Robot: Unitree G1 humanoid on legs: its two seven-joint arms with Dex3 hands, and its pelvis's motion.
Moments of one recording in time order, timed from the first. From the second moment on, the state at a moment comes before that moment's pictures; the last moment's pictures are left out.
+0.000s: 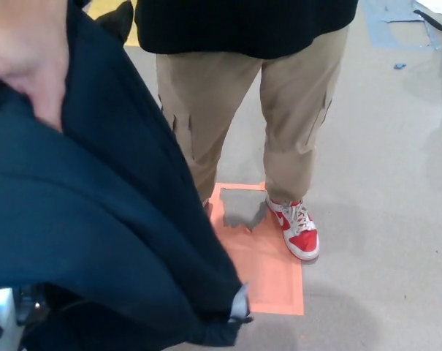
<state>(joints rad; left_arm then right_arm) -1.14 0.36 0.22 1.20 -0.14 -0.04 -0.31 -0.41 -0.76 0.50 0.93 -0.45 -0.11 0.72</state>
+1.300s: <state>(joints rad) -0.74 0.34 0.25 0.95 -0.16 -0.06 -0.39 -0.40 -0.48 0.29 1.26 -0.44 -0.04 0.04</state>
